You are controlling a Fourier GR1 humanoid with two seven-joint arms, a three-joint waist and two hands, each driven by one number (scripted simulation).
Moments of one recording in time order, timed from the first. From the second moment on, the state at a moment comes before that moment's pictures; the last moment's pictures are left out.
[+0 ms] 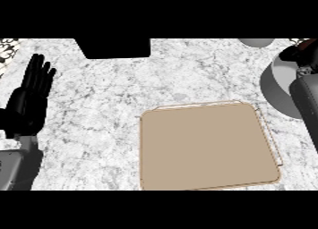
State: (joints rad) left arm -0.24 0.28 0.05 -1.52 0.21 0.17 0.02; right arm -0.82 -0.47 0.03 -0.84 1.38 -0.42 1.14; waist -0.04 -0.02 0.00
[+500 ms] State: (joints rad) left arm -0.25 0.26 0.05 -1.56 0.20 0.16 0.05; right arm -0.46 -0.56 -0.11 -1.14 1.28 -0.43 1.04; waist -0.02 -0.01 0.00
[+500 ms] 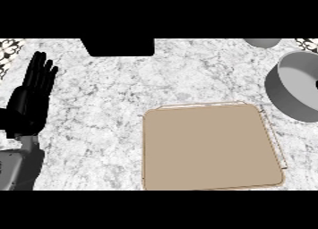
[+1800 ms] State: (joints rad) left arm -0.26 0.23 0.06 -1.55 0.17 0.13 0.04; right arm -0.40 -0.47 -0.42 -1.02 0.72 -0.70 0.47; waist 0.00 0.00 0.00
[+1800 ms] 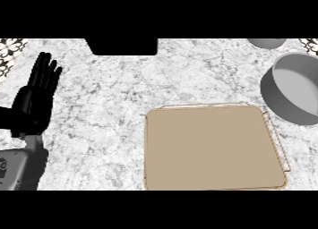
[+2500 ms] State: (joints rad) left arm -0.25 0.24 0.10 -1.56 0.18 0.12 0.06; right arm -0.12 -0.37 -0.60 -1.41 0.38 -0.82 0.26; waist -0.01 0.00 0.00
